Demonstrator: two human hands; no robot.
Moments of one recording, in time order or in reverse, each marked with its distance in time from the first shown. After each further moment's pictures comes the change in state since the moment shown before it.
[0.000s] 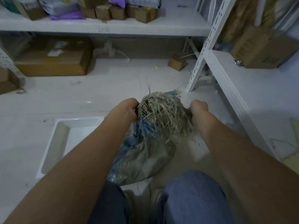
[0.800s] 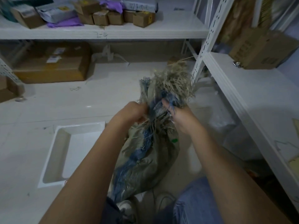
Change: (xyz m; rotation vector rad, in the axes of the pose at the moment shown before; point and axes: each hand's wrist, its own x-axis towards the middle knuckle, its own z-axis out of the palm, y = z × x) left_hand -0.020 0.010 -0.003 0.628 0.010 0.281; right_hand -0.045 -0.019 0.027 0.501 -0.323 -0.243
